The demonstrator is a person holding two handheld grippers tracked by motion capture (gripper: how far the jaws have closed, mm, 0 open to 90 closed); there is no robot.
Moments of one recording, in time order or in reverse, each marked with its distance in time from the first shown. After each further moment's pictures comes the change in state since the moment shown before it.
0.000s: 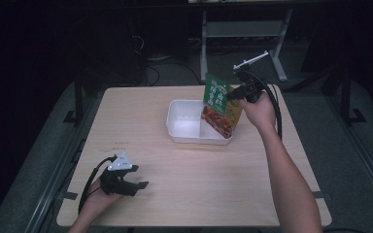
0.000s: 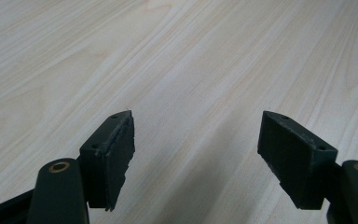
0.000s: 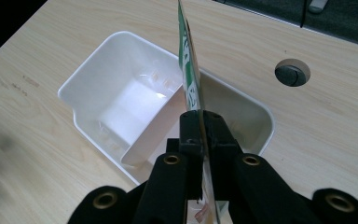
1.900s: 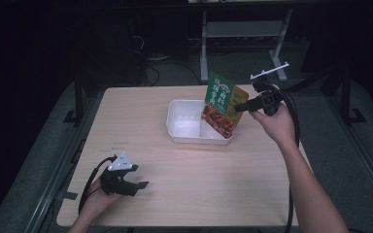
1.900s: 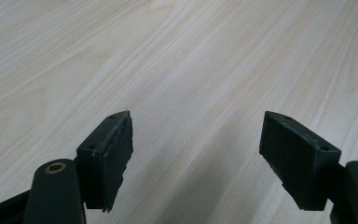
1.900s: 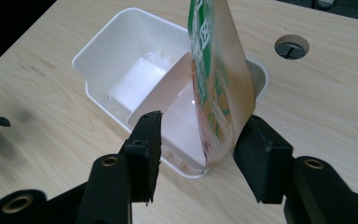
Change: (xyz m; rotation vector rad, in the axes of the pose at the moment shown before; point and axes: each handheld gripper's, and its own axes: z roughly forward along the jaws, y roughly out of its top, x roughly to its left) left arm 0.000 0.000 0.000 0.000 0.008 0.000; right arm -0.013 -0.044 -0.031 -0.021 0.047 0.010
